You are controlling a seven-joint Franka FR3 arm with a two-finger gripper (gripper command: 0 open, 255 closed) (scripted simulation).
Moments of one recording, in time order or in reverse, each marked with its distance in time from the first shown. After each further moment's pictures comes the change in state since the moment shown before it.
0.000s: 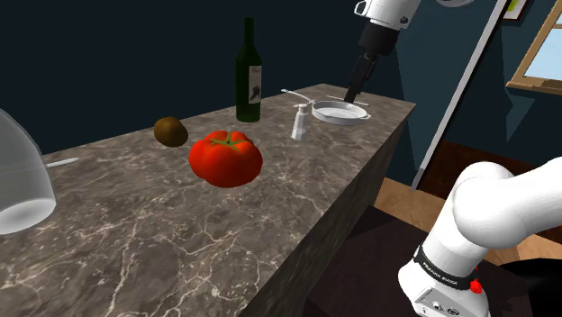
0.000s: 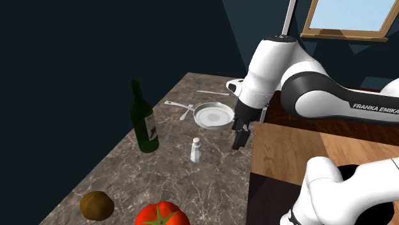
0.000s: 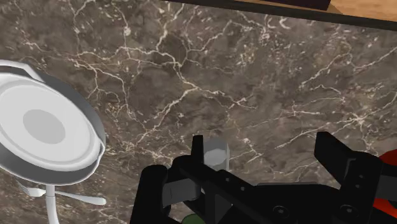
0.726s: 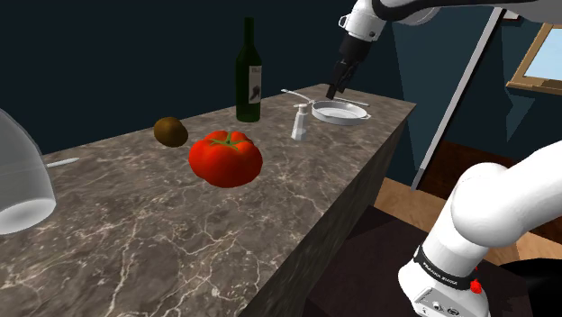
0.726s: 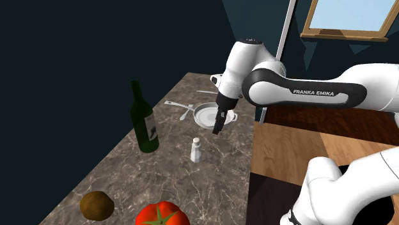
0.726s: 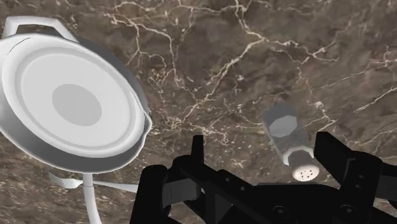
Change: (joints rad) arm -0.056 0.223 -0.114 0.064 -0.039 0.196 -0.073
